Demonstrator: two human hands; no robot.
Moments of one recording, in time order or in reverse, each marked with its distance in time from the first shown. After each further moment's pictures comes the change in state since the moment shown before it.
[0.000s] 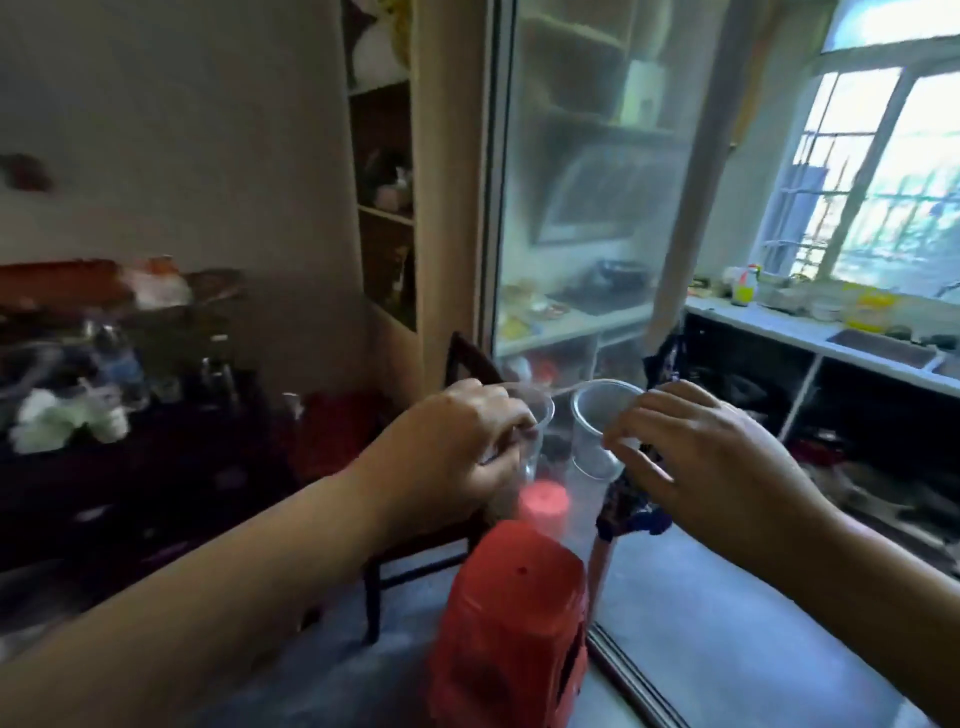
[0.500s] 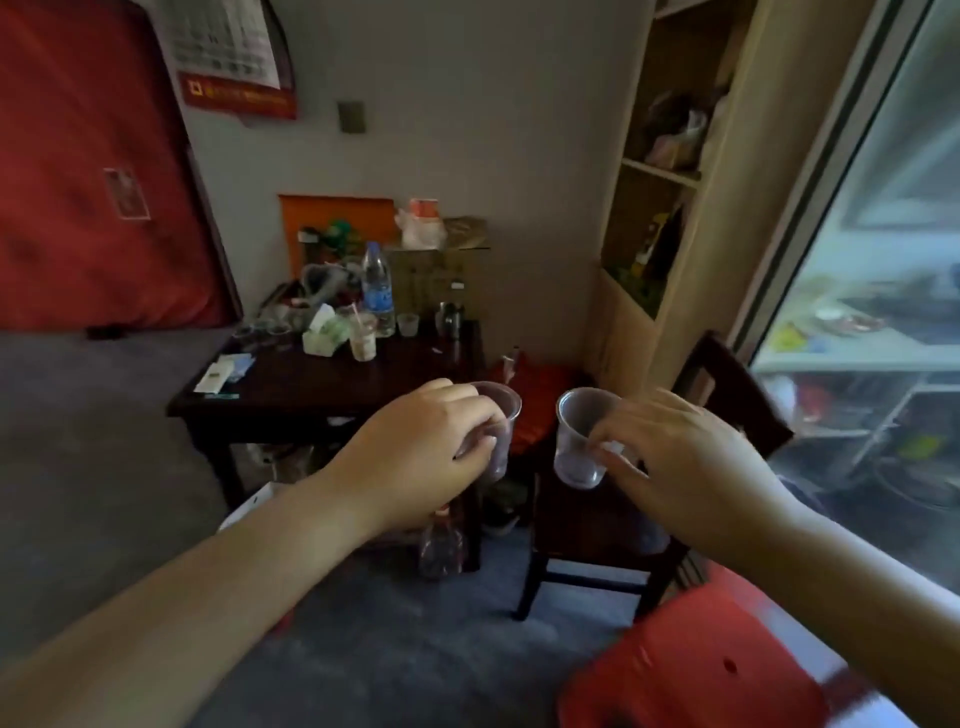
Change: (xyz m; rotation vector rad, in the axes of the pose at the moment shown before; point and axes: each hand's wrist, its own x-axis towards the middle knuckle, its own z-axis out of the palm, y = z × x) left_hand -0.112 -0.208 -0.037 0.209 0.069 -0.571; right_hand 0.207 -0.096 0.201 0.351 -0.211 -0.365
